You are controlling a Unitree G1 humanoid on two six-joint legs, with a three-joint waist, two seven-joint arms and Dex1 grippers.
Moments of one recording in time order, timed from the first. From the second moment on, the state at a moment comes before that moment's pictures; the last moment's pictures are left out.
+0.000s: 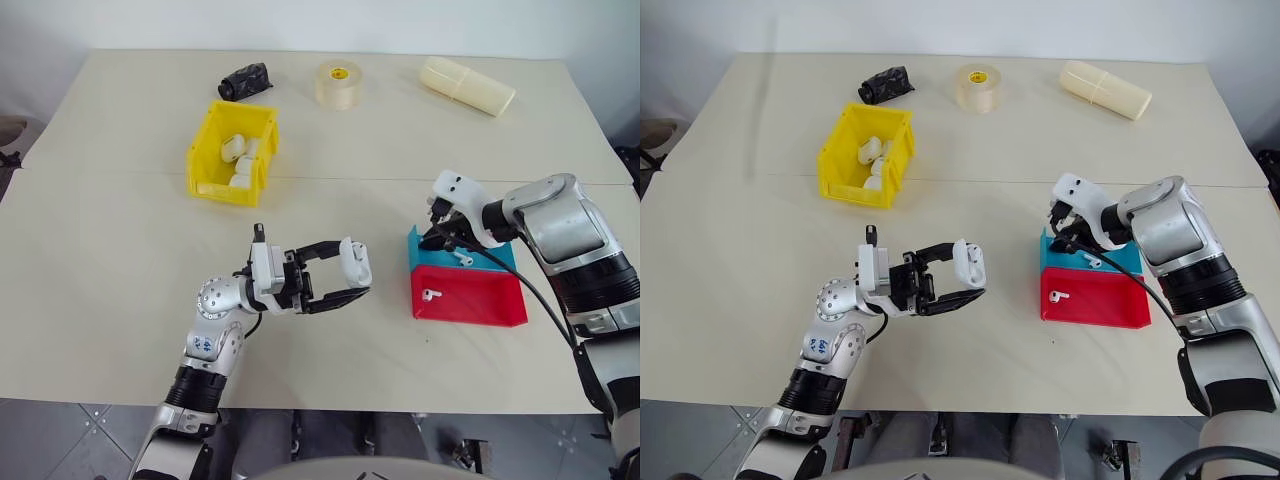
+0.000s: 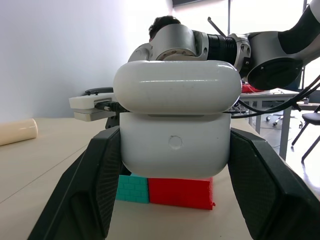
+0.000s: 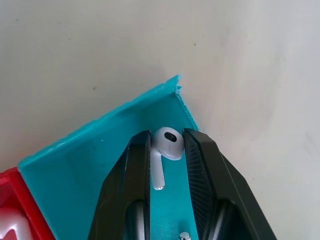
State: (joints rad) left arm -0.33 0.20 -0.14 0.05 -0.45 -0.20 -1.08; right arm -0.87 -0.78 0.35 0.20 -0.02 0.89 1.19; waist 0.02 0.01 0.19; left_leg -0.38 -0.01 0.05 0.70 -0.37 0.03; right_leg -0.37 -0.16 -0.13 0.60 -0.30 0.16
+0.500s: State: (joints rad) left arm -0.35 0.21 -0.13 0.05 -0.47 -0.18 -1.10; right arm -0.83 -0.88 0.19 0.13 0.10 0.81 1.25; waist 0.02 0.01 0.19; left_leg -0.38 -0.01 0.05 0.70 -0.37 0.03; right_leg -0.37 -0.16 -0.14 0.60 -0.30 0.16
